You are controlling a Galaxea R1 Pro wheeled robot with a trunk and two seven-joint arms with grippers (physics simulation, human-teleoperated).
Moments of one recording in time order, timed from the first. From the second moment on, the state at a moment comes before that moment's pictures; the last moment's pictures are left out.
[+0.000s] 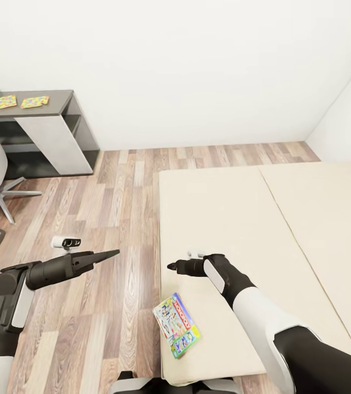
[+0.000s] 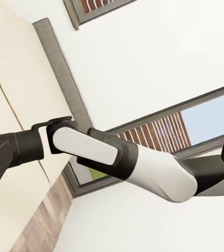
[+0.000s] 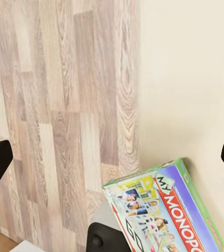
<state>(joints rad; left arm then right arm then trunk) -0.53 0.19 0.26 -1.41 0.26 1.02 -1.56 -0.95 0.17 0.21 -0.44 -0.36 0.58 0.21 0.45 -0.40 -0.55</state>
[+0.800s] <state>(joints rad) -0.53 0.19 0.26 -1.41 0.26 1.02 -1.56 -0.95 0.17 0.21 -0.44 -0.36 0.58 0.21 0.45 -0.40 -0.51</state>
